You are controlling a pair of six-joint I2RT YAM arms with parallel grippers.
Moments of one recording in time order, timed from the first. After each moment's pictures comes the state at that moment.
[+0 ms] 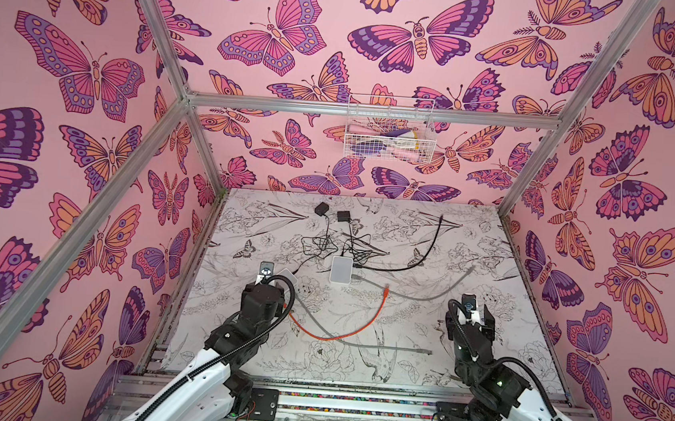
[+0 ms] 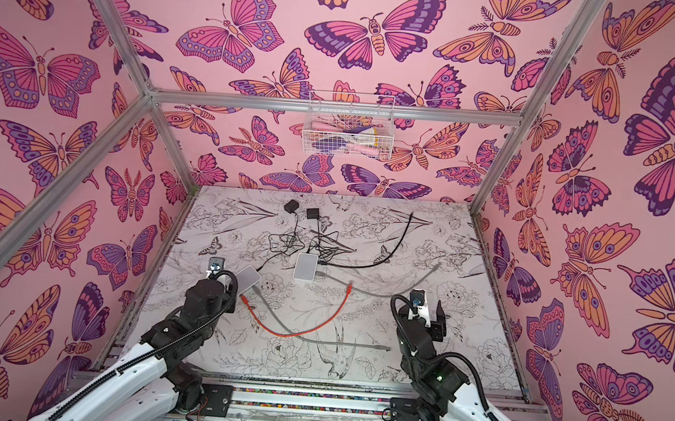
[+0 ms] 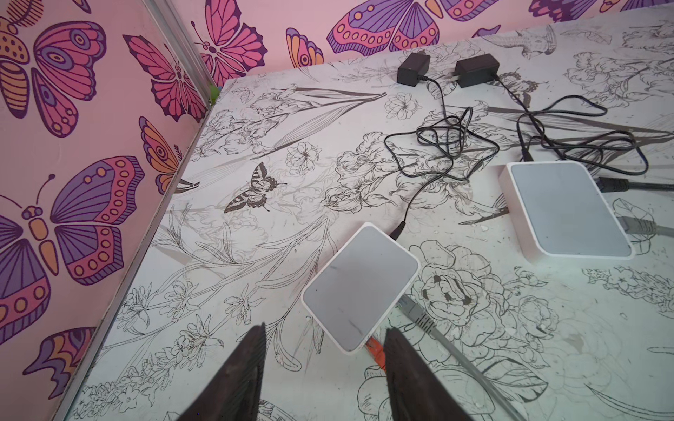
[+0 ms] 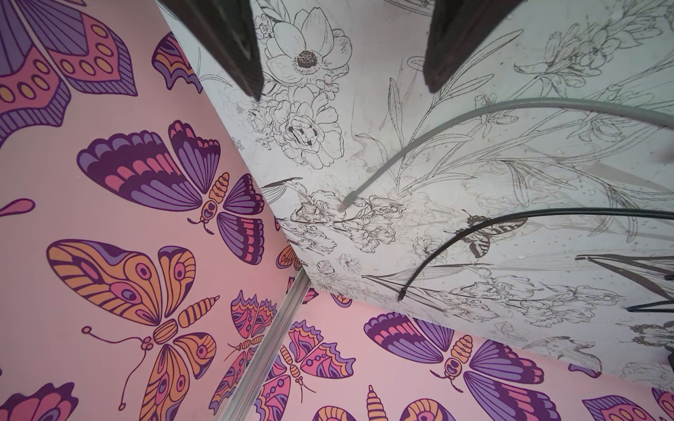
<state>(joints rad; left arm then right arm) -0.48 0.68 0.40 -0.27 -0.56 -0.13 0.72 0.53 0.18 -0.07 1.00 0.01</state>
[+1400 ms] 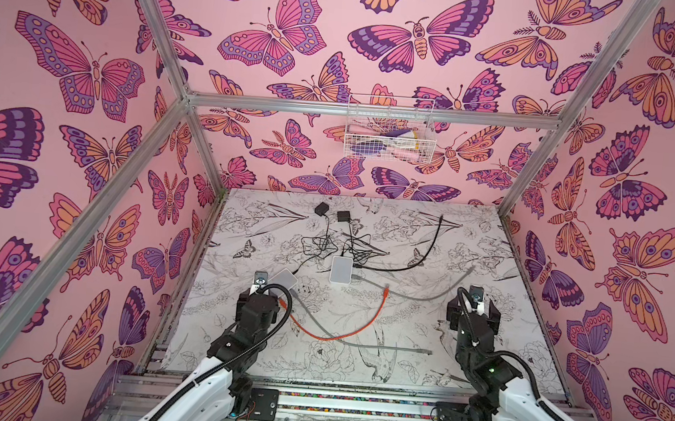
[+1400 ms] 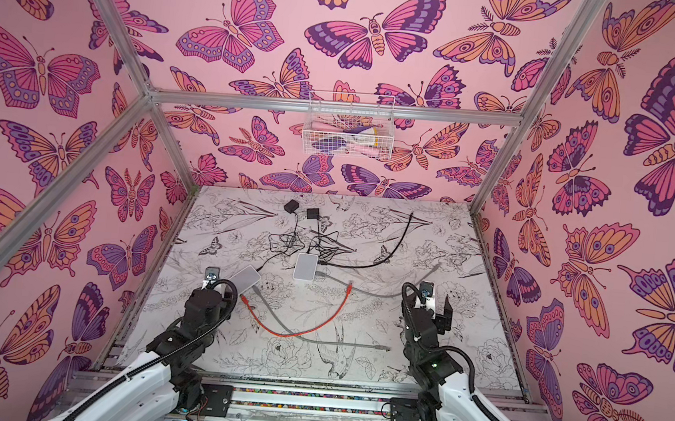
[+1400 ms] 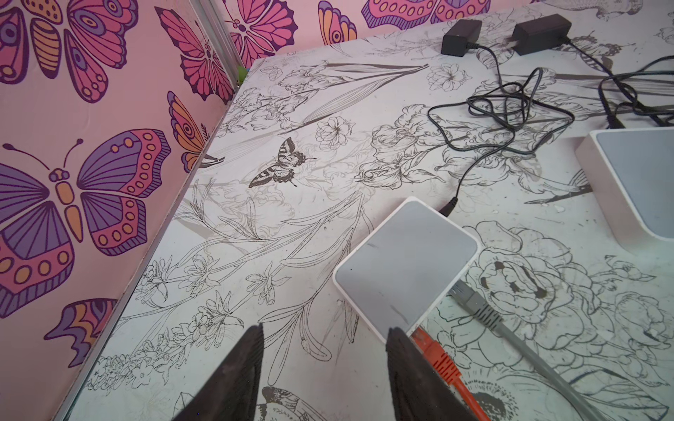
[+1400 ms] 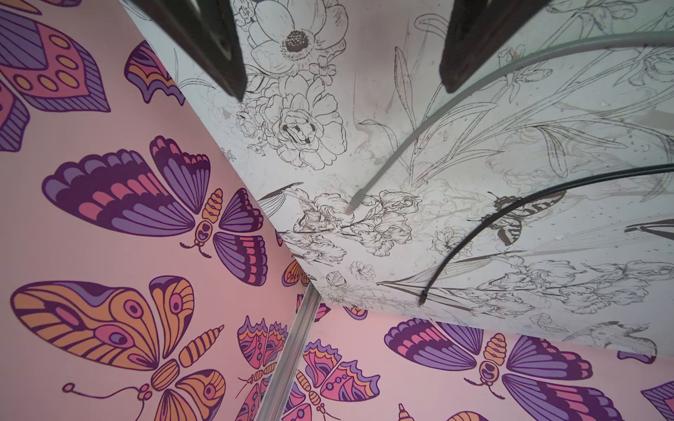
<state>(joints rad) -0.41 0.66 0.23 -0.10 -0.59 -0.09 0.50 0.72 0.15 0.21 0.83 0.01</state>
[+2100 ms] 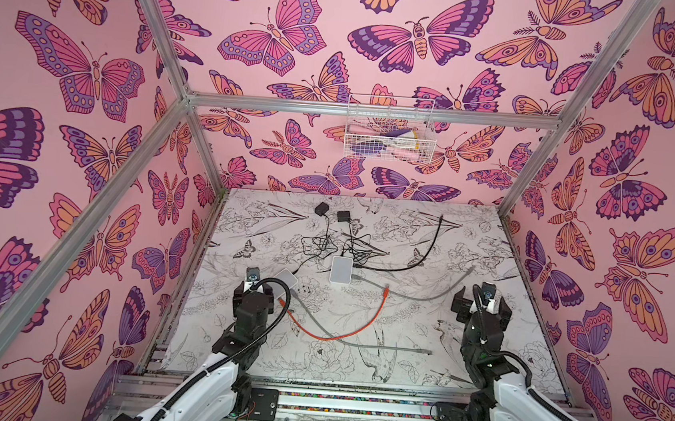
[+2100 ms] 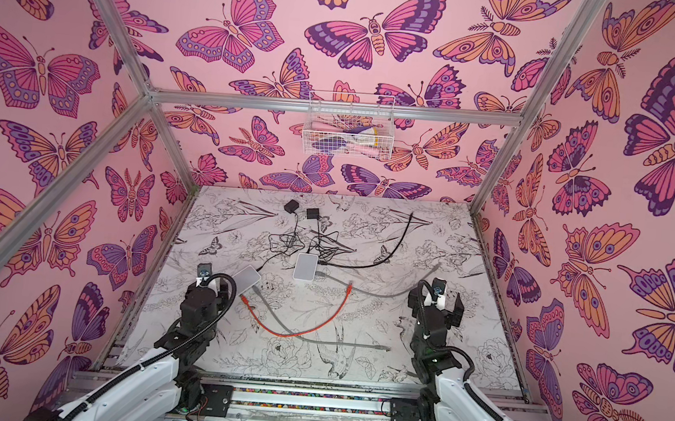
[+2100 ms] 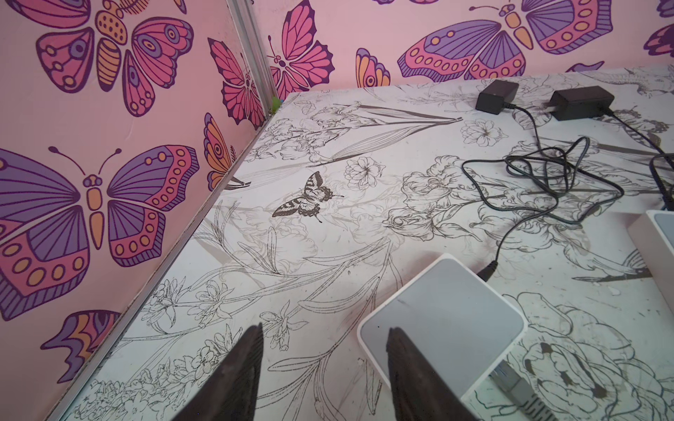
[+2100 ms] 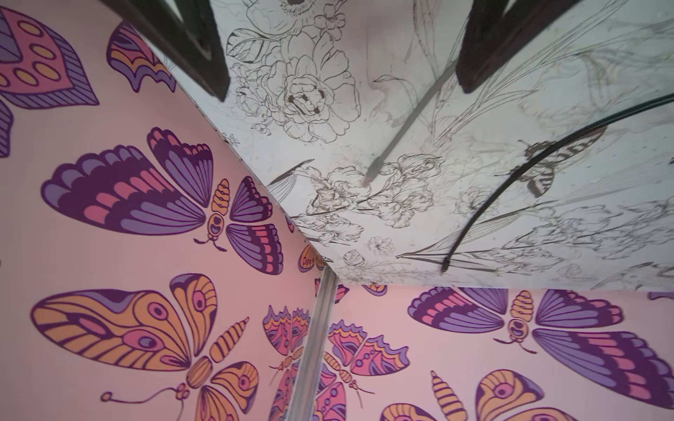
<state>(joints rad) -0.30 0.78 0.14 0.28 -0.59 -0.05 0.29 0.86 0.08 0.56 0.70 -0.01</state>
